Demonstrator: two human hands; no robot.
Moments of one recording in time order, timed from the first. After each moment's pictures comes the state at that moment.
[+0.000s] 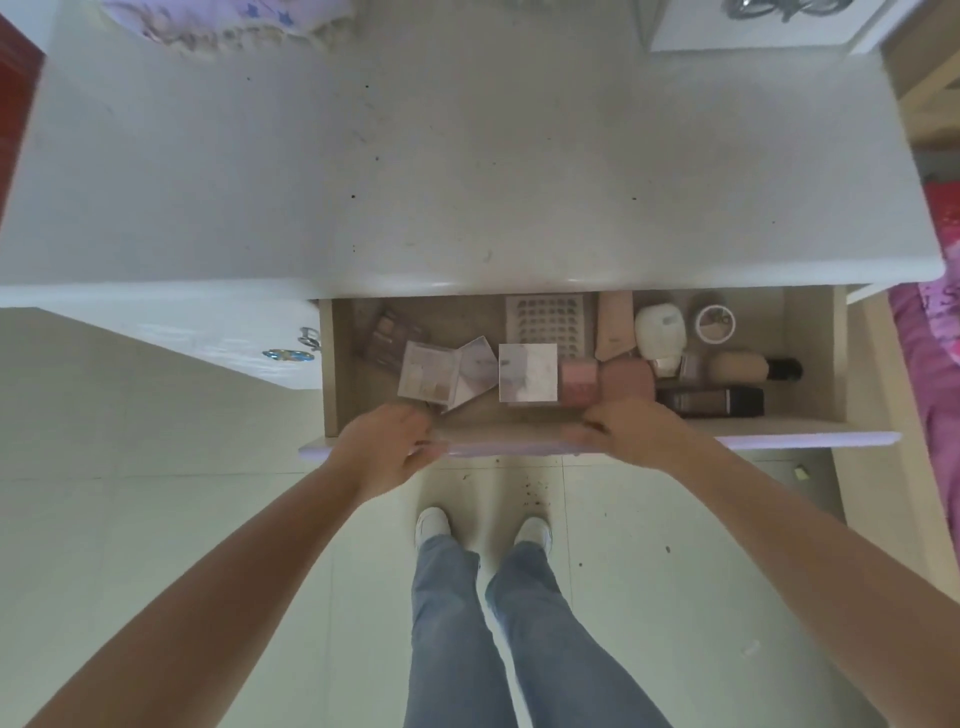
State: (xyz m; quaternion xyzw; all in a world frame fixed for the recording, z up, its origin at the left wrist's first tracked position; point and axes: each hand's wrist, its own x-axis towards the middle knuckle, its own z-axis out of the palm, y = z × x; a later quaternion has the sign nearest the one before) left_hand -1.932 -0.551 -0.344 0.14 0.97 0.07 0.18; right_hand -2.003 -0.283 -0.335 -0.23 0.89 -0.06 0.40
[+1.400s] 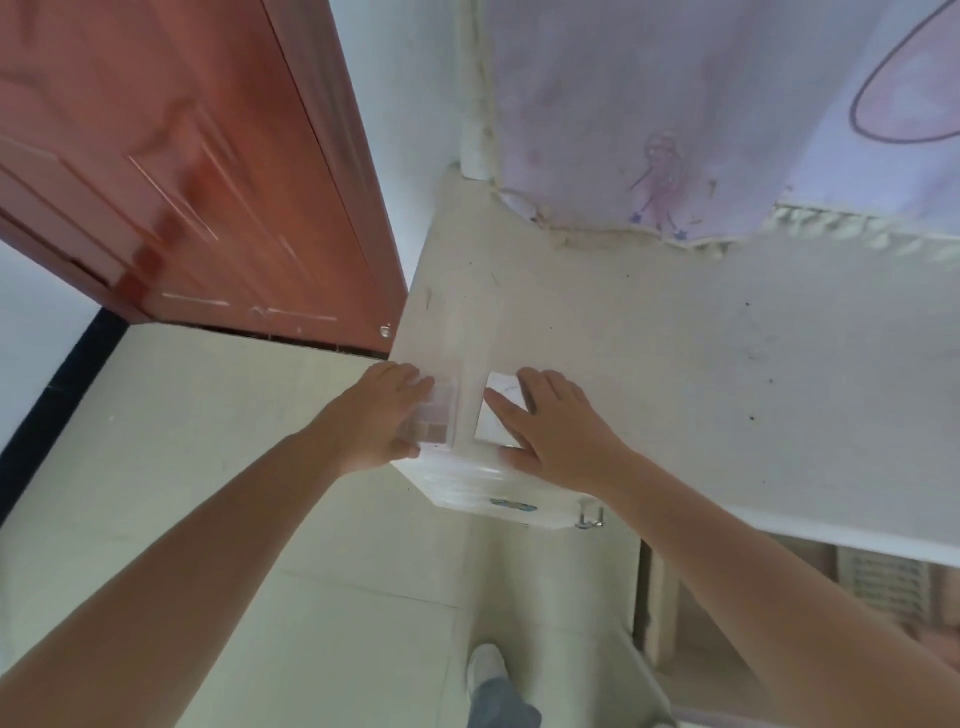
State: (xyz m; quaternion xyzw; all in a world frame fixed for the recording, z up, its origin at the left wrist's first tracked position) left_hand -2.020 -0.944 -0.272 0.03 0.97 0.09 0.21; right_hand -2.095 -0.737 -0.331 -0.48 0.87 -0.04 -0.10
